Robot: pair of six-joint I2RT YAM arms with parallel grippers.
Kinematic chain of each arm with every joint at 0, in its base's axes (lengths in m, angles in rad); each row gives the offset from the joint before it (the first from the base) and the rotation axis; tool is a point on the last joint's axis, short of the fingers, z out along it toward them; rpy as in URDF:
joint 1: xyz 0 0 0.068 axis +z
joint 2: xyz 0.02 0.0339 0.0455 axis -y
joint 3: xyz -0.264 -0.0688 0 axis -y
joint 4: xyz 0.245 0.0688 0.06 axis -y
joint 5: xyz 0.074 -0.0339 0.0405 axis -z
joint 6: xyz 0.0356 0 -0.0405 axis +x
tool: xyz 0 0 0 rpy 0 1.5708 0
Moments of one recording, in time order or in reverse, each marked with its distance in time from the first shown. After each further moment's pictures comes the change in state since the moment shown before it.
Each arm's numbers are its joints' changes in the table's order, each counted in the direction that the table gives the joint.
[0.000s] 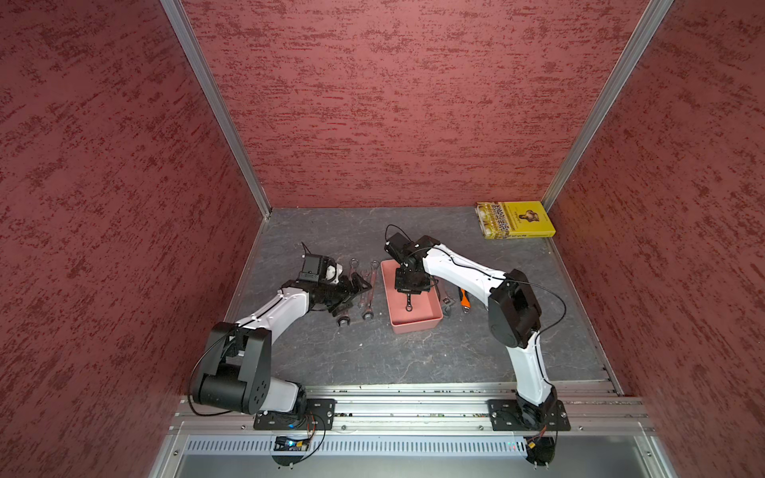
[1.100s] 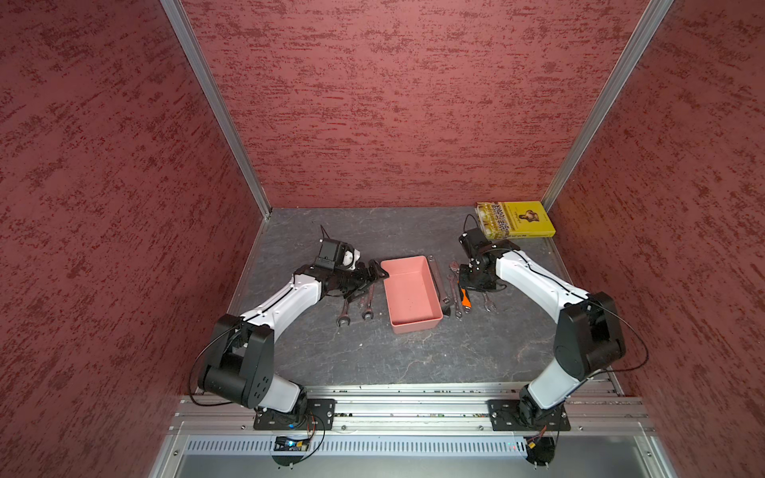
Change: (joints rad) left arm -0.137 -0.048 0.194 -0.058 -0.030 -0.049; right arm -0.377 0.436 -0.542 0.196 0.034 -0.280
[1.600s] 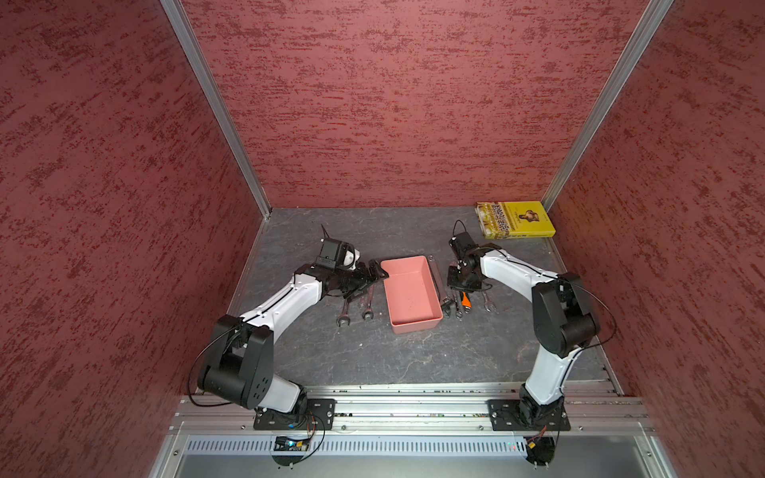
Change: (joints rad) left arm -0.010 0.010 0.006 -0.020 -0.039 0.003; right arm -0.003 -0.185 -0.003 0.168 -0.070 0.020
